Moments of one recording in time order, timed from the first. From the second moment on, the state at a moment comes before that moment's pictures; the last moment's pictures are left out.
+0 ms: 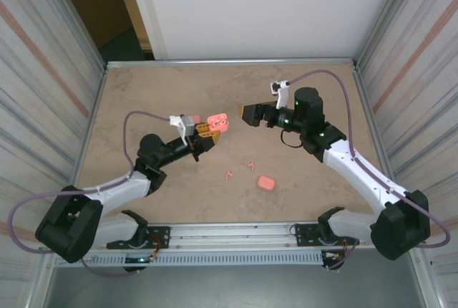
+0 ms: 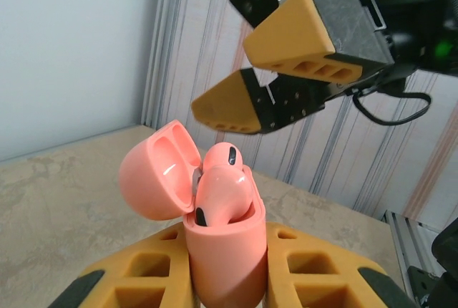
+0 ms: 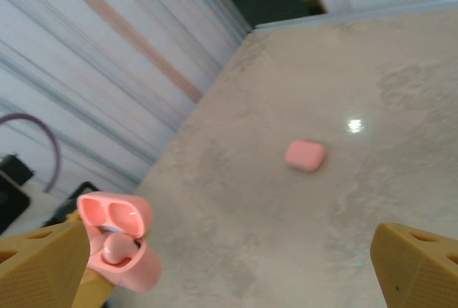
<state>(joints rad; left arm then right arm) -0.53 1.20 0.39 0.99 0.59 -0.30 0.48 1.19 0.93 -0.01 -0.51 0.56</state>
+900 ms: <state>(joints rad) -0.53 1.21 0.41 1.08 0.66 -0.34 0.60 1.33 1.04 0.16 -0.85 0.69</state>
